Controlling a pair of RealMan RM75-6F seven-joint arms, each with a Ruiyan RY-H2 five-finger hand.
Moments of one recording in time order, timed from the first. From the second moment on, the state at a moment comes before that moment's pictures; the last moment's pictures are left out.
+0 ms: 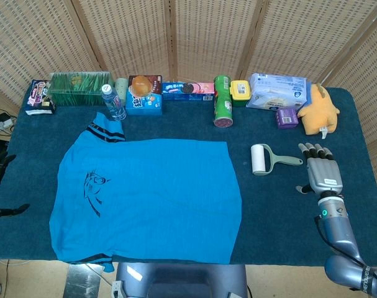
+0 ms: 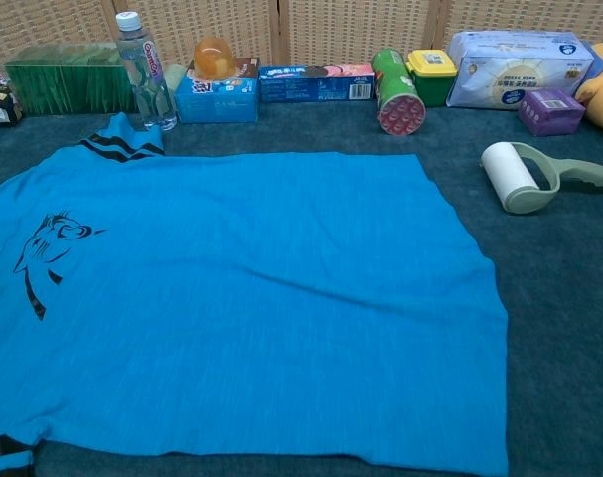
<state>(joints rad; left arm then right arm) -0.21 -0.75 -0.11 -2.04 1.18 1.25 0.02 0.55 -1.15 0.17 -1.72 -0.76 1.12 -0.52</state>
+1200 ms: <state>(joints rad) -0.22 -0.73 -0.10 -2.04 1.11 1.22 0.05 0.73 -1.27 0.16 -1.27 -0.79 0.54 -0.22</state>
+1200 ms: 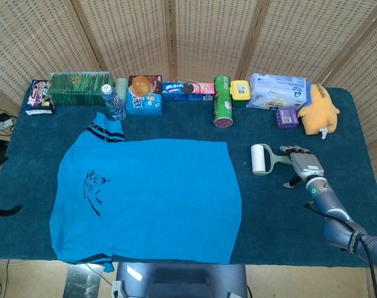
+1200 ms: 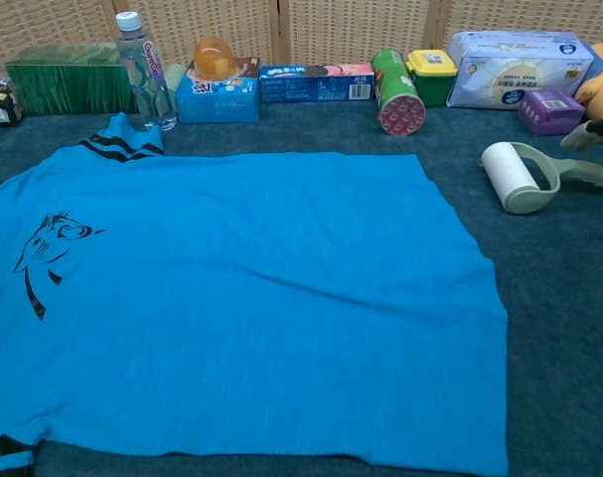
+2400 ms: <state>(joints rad) -0.25 -0.73 -0.11 -2.10 1.04 1.24 0.14 0.74 -1.39 0.12 -1.07 -0.93 0.54 -0.08</state>
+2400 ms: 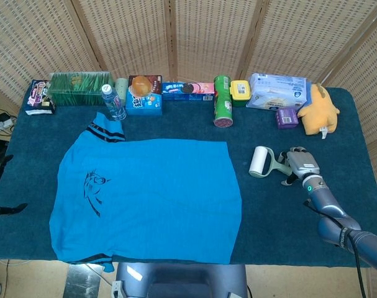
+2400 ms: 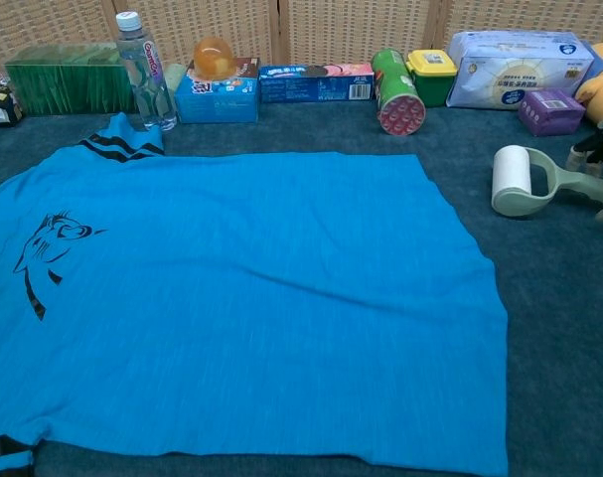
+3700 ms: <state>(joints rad) -0.24 -0.73 -0.10 -2.12 1.06 1.26 0.15 0.74 -1.39 0.11 -1.05 -1.02 0.59 -0.10</state>
